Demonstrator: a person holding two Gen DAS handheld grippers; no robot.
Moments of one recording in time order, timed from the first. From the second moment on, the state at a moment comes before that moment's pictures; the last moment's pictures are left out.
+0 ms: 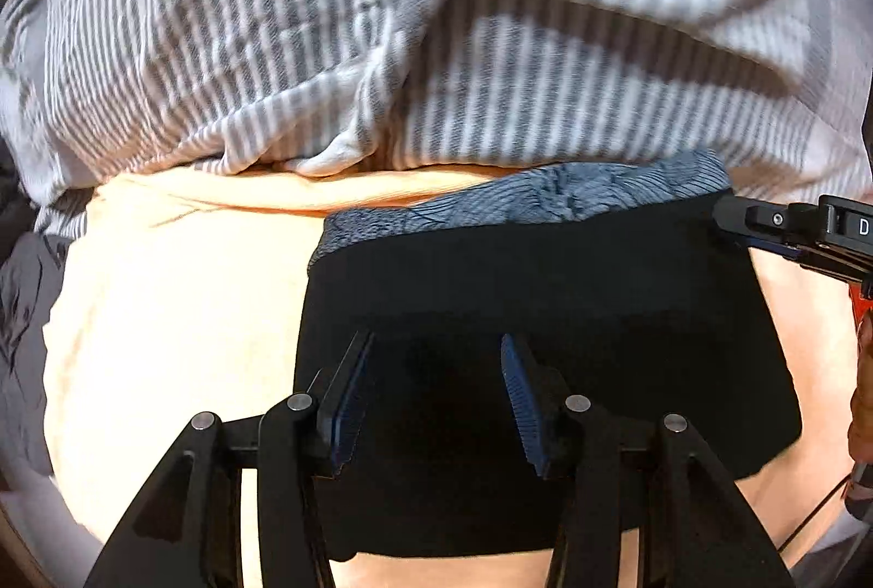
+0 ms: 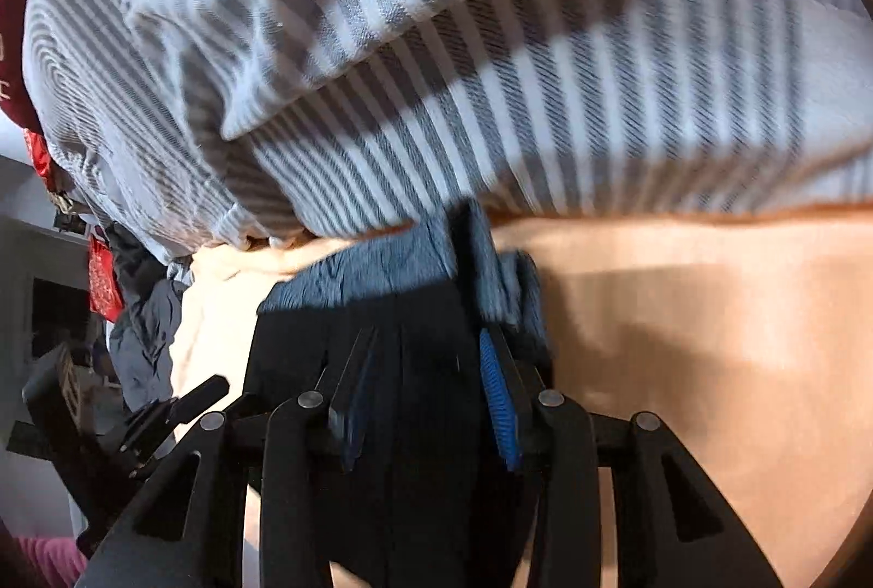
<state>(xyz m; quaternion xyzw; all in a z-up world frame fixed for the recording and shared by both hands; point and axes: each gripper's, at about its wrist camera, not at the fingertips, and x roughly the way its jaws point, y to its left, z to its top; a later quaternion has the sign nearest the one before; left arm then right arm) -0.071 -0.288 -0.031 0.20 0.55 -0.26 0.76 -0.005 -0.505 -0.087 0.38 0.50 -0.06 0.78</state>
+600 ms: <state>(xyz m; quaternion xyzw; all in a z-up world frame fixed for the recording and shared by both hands) -0.096 -0.290 -0.071 0.23 0.57 -0.27 0.74 -0.019 -0.471 -0.095 0.22 0.60 -0.11 0.76</state>
